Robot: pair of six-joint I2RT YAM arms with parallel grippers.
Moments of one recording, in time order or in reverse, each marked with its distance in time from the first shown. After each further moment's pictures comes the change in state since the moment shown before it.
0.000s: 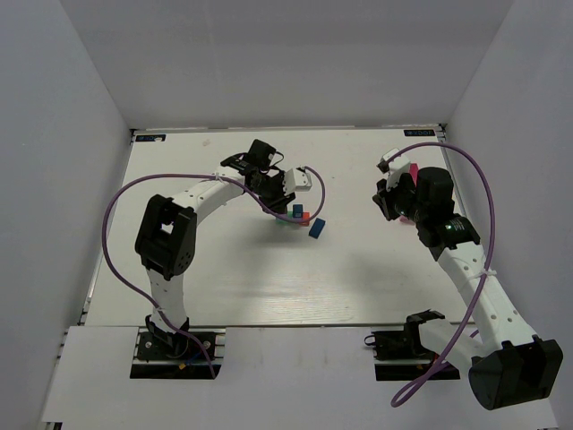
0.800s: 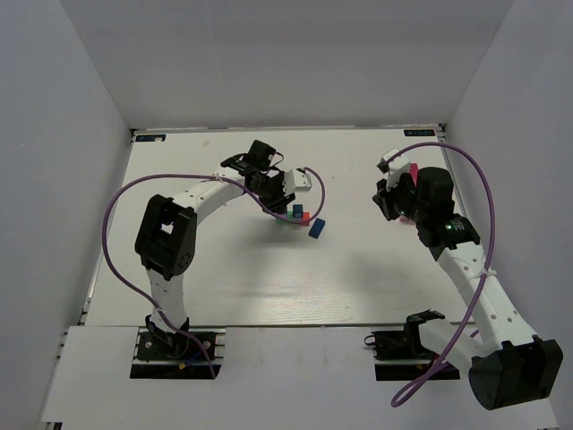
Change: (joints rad) left arm 0.000 0.000 -0.010 0.013 -0.005 0.009; right arm 0.000 0.000 0.000 0.000 0.000 0.000
